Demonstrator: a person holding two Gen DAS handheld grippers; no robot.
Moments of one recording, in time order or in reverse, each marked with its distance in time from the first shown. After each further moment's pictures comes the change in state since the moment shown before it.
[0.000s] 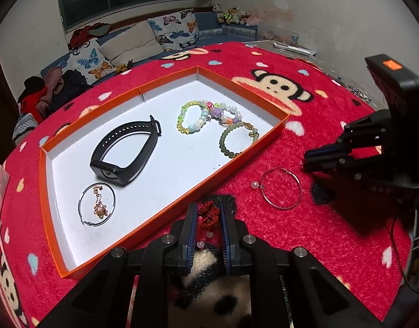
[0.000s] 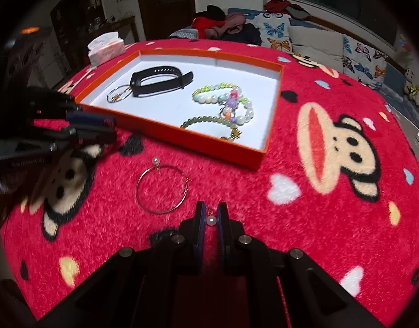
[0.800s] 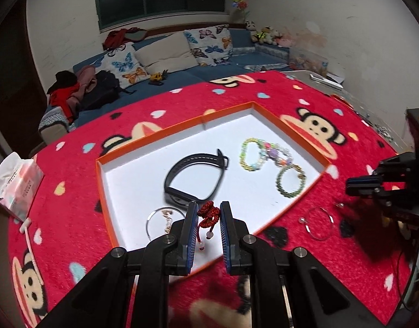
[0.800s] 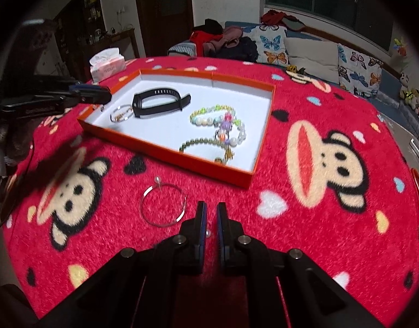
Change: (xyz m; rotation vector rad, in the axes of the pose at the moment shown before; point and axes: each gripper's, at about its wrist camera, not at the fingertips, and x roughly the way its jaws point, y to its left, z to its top) left arm -0.043 0.068 0.022 -0.126 -0.079 0.114; right arm -0.022 -0.007 0.009 0.017 -0.089 0.002
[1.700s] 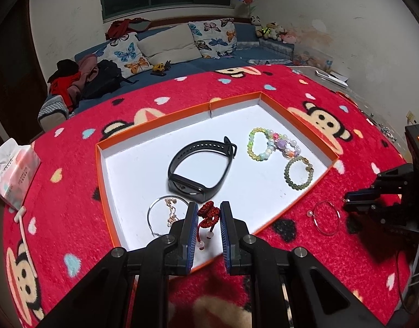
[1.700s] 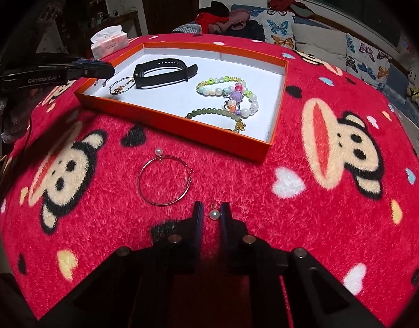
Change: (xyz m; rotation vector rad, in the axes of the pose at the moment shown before) left arm 0.013 0.005 -0.010 -0.029 0.037 -0.015; right arm 0.023 0.006 -0.018 -0.031 0.108 0.010
